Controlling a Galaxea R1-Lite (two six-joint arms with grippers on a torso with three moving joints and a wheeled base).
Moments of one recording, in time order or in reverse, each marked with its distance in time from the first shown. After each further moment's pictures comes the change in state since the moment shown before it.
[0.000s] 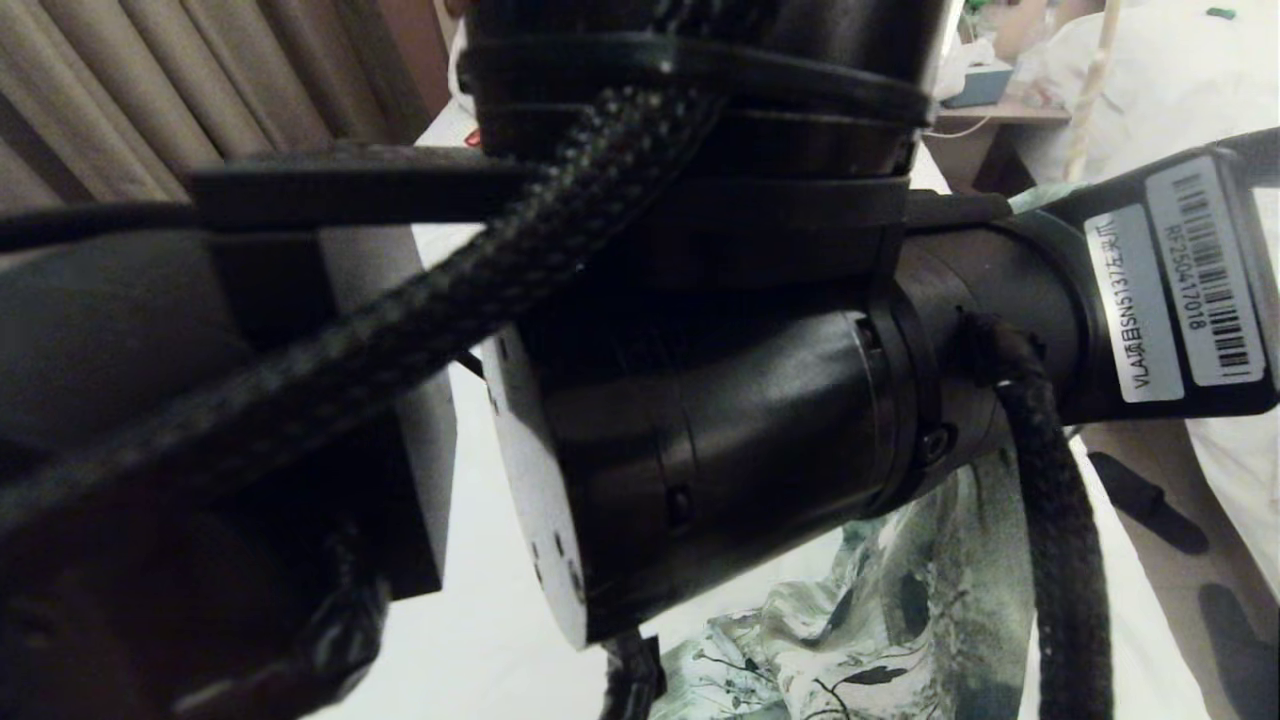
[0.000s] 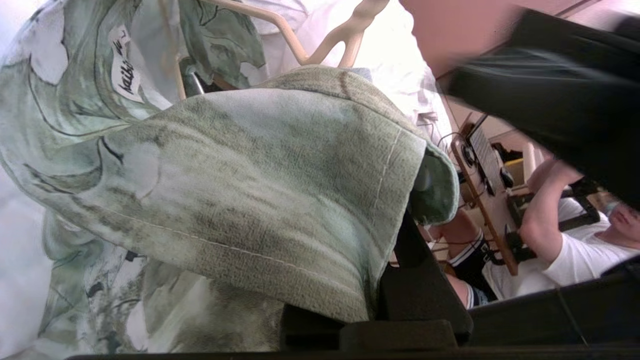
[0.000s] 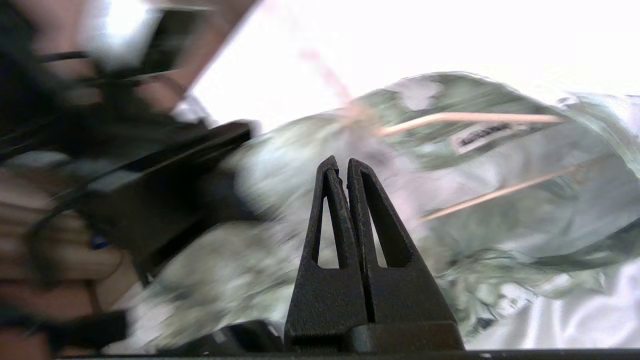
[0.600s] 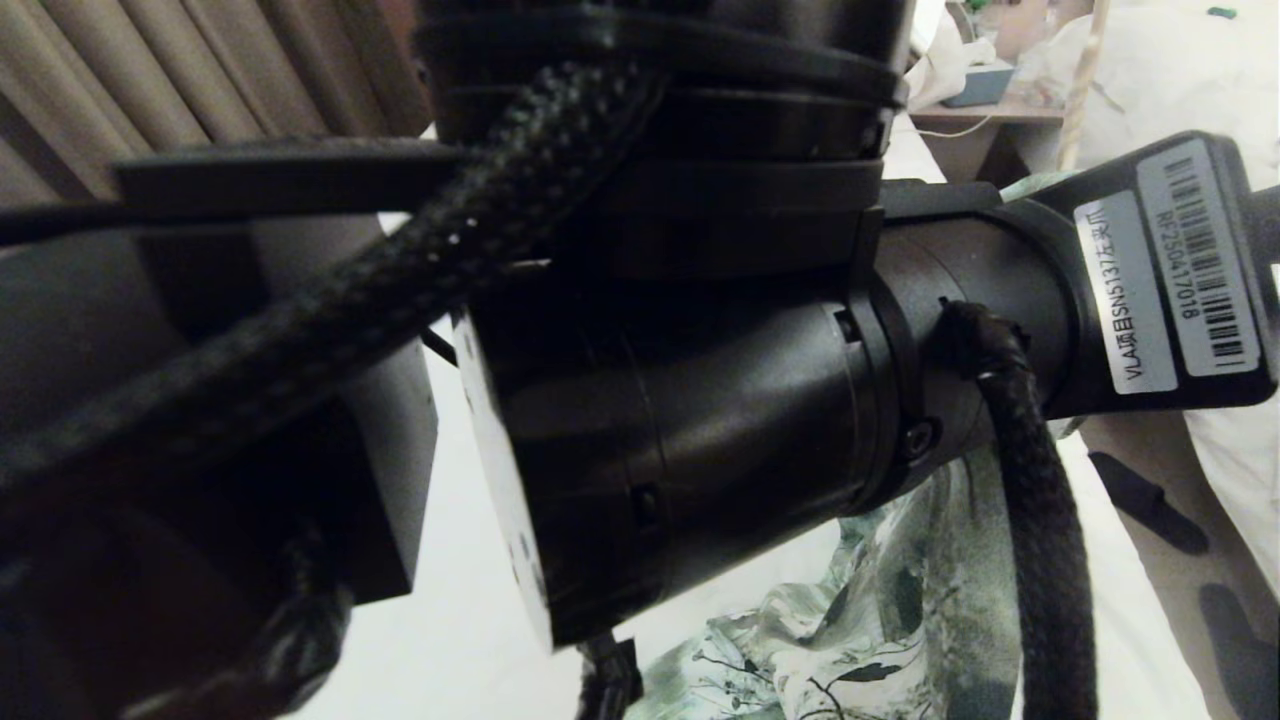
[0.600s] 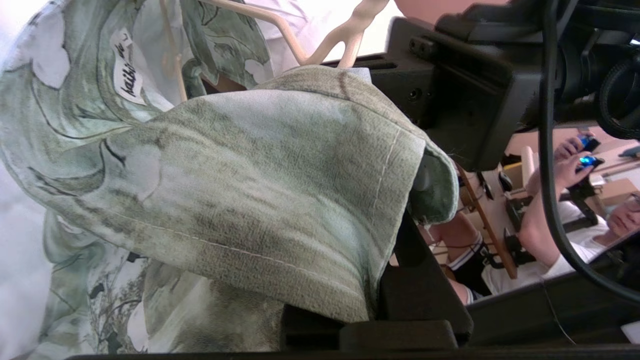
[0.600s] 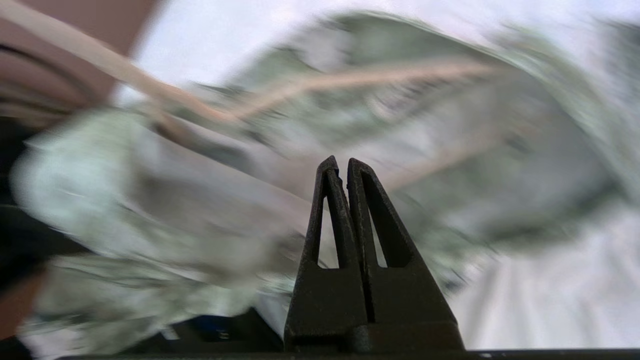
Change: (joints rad) left arm 0.004 -0.013 0.012 -0.009 0.004 0.002; right arm -0.149 0.126 -0.037 0.101 0.063 -0.070
